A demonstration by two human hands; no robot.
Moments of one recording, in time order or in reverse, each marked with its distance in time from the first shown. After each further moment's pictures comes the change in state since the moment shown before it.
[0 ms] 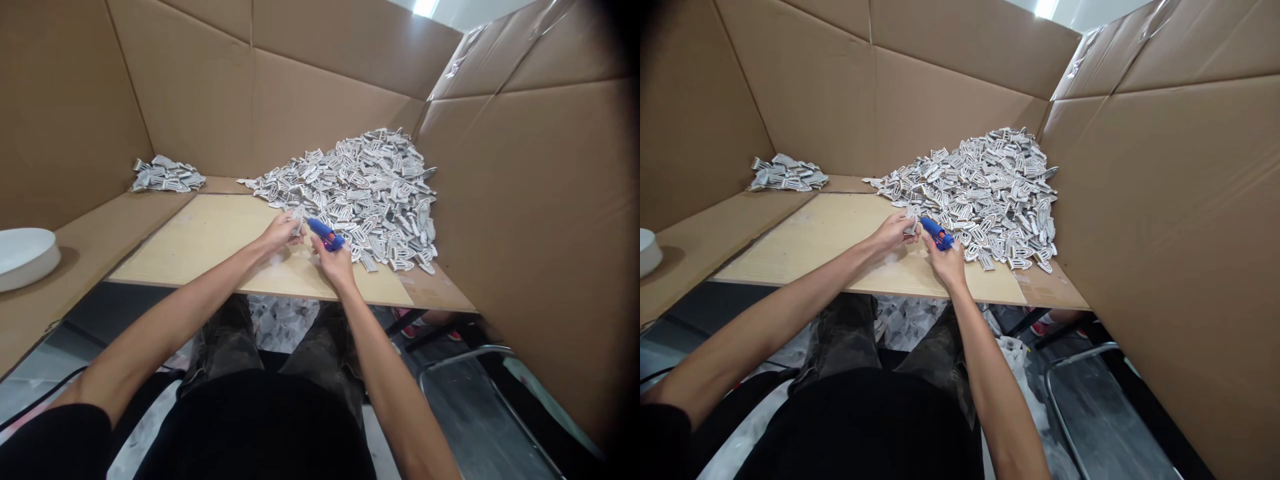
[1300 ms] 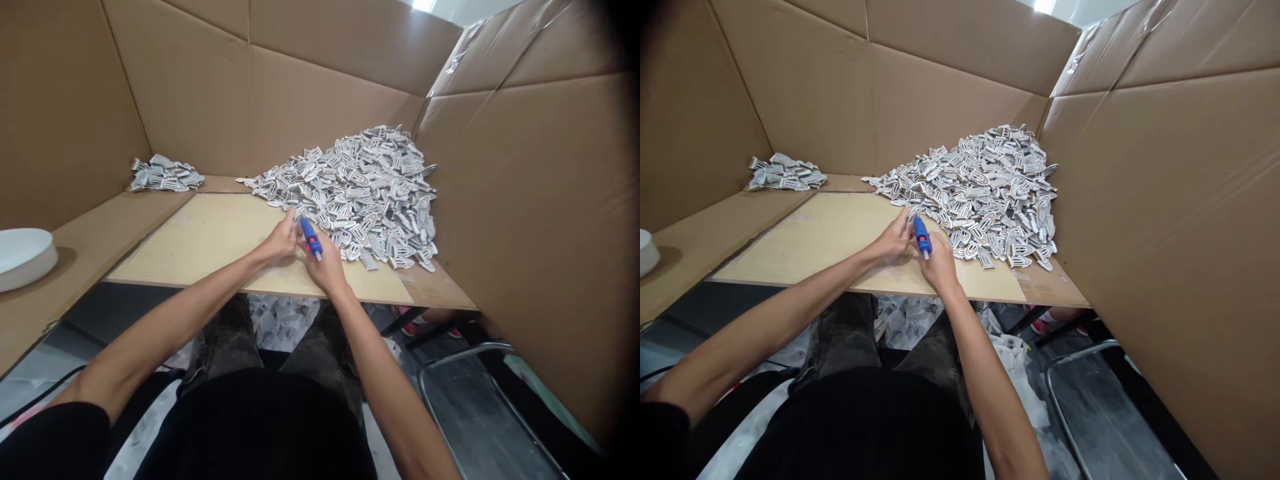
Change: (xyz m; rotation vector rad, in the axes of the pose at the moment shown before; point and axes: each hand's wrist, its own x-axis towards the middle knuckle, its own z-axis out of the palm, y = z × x) left_hand -0.006 -0.022 -0.010 0.337 -0.066 0.345; right_hand -0.008 0.003 0.006 -0.398 -0.118 -0.345
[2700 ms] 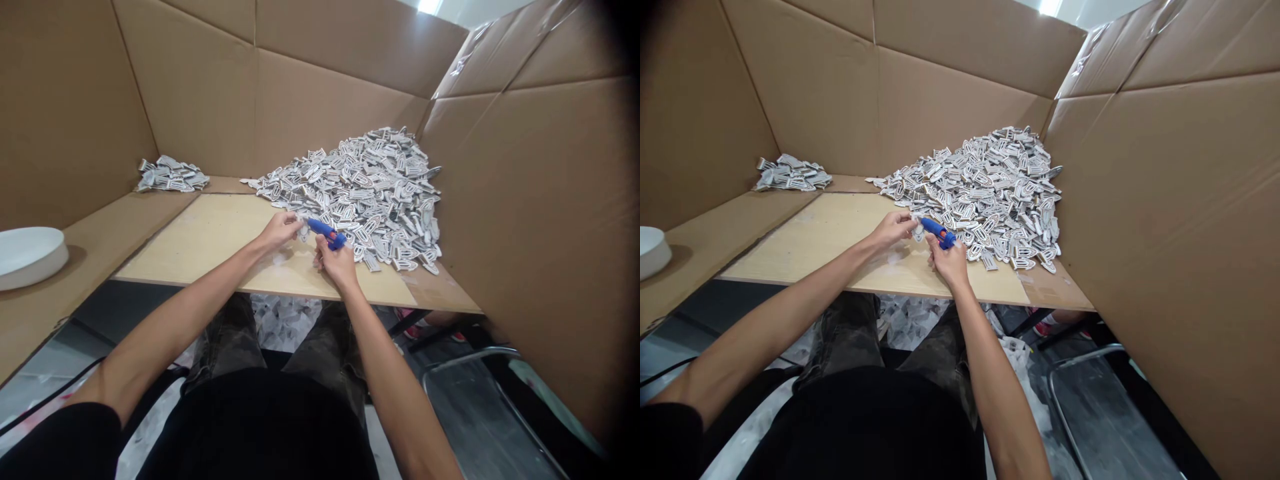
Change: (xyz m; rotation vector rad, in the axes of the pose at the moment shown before) left_hand 0.014 0.015 -0.014 -0.033 0.059 -0.217; right_hand 0.003 0.004 -0.006 0.426 0.009 0.408
